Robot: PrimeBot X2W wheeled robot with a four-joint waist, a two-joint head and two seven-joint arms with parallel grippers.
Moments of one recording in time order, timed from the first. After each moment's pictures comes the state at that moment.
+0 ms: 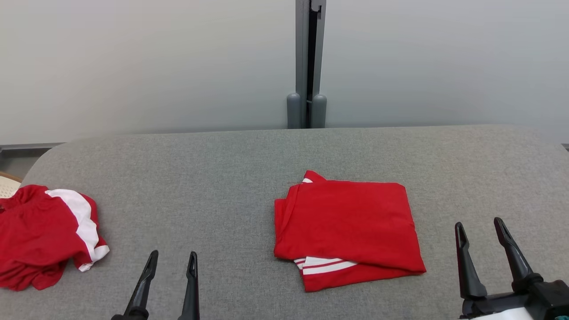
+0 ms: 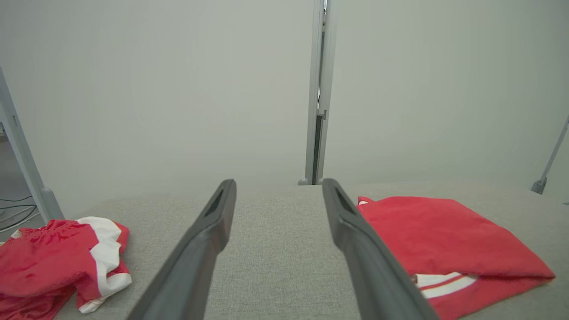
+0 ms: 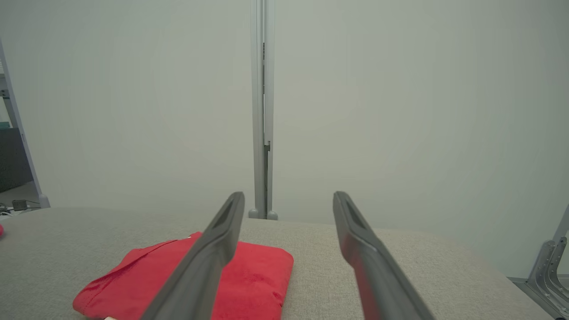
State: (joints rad) left arm 0.22 0.05 -0.14 -0.06 -0.12 0.06 -0.26; right arm 0.11 -0.08 0.02 0.03 0.08 0.13 -0.26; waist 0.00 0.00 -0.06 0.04
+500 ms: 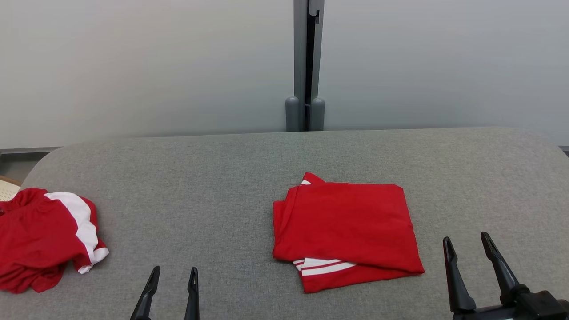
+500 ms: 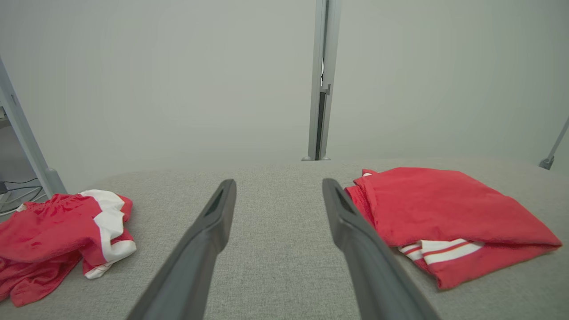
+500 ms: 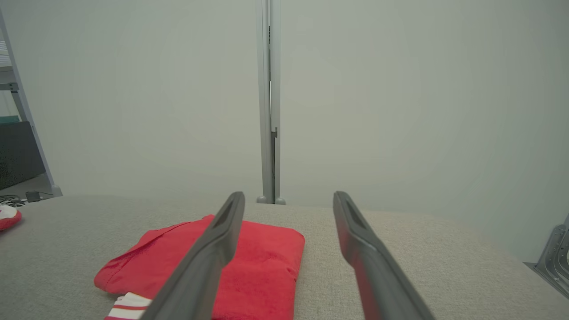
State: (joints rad) left arm 0.24 0.05 -0.14 0.01 -0.11 0.06 -0.26; right arm 0.14 -0.07 0.05 0.04 0.07 0.13 -0.26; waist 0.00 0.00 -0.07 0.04
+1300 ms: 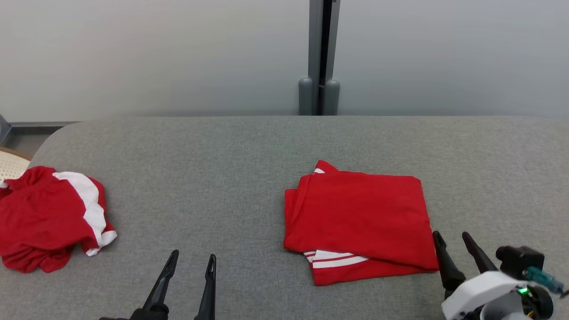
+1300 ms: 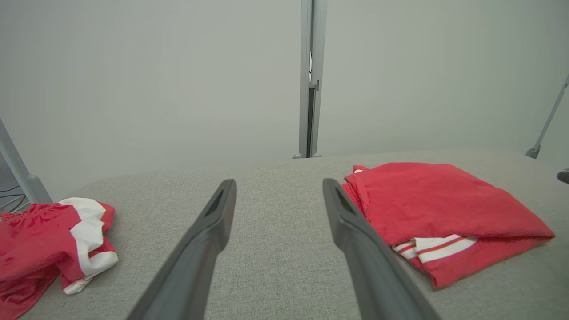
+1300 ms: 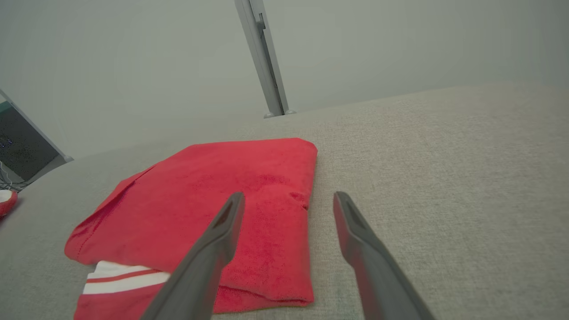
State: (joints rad) left arm 0.19 0.05 -0.18 0.01 -0.09 0.03 -0.26; right arm -0.07 -0.13 0.13 0.45 0.38 0.13 -0.19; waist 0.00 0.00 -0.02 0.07
